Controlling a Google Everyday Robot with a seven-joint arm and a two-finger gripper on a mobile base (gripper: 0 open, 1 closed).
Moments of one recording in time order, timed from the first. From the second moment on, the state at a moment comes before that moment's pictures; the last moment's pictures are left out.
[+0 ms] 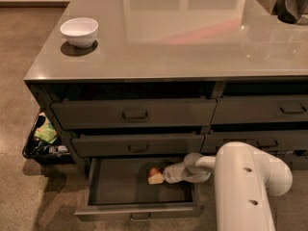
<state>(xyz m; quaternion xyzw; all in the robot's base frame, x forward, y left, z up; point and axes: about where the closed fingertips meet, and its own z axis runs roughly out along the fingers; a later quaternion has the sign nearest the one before) 0.585 -0.027 0.212 -0.20 0.90 0.35 0.16</state>
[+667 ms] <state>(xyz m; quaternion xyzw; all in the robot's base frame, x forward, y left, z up) 0.593 -0.024 0.176 -0.19 0.91 0.35 0.14</state>
